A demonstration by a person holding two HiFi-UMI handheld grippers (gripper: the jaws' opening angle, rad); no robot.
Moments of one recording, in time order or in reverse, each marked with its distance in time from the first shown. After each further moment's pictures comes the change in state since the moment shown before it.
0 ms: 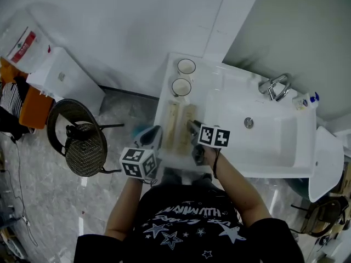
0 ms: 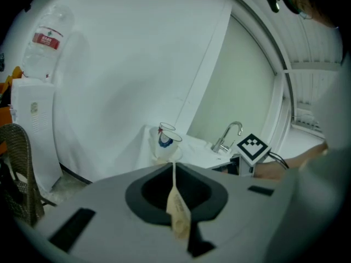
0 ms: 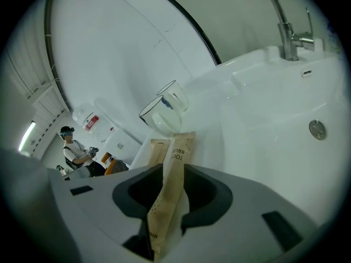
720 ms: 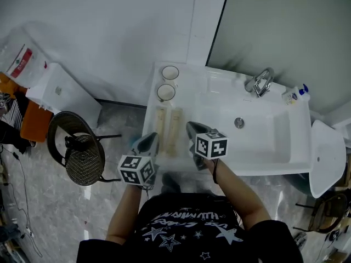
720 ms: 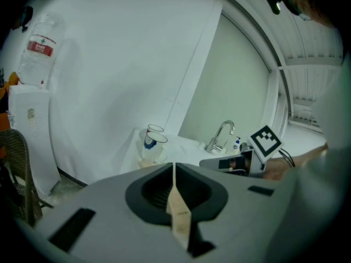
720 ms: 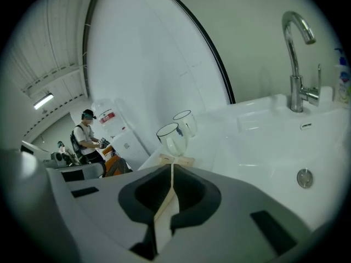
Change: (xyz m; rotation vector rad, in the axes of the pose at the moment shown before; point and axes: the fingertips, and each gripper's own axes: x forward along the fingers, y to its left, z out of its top) left arm 0.001 -0.048 0.002 0.043 -0.017 -0.009; right arm -0.067 0.007 0.034 -0.275 -0.163 0.036
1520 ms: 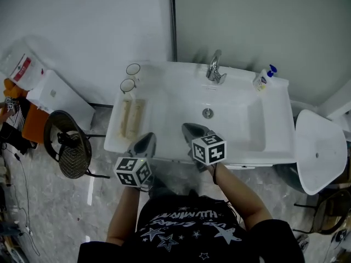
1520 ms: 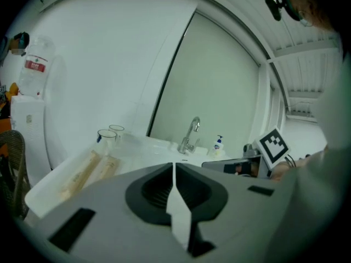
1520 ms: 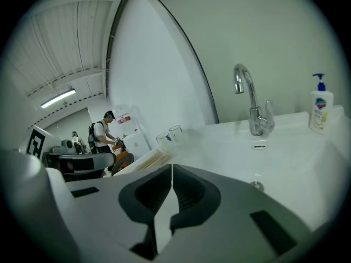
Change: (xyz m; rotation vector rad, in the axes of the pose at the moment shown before) left arm 0.007 -0.203 -0.026 0.054 -0.067 0.018; right arm -0.184 -0.084 -0.016 -0.151 -0.080 0.088
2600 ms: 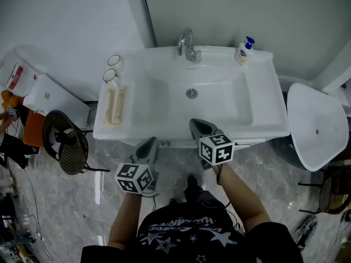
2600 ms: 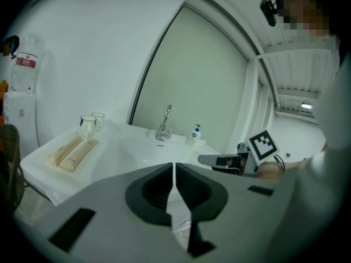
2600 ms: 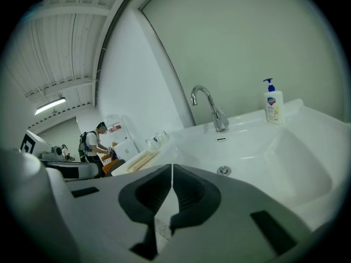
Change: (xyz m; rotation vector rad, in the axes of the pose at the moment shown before) left arm -0.037 -0.116 -0.056 0.031 0.066 -0.093; right arm -0.124 -0.042 -0.051 0.083 -0.103 -0.115
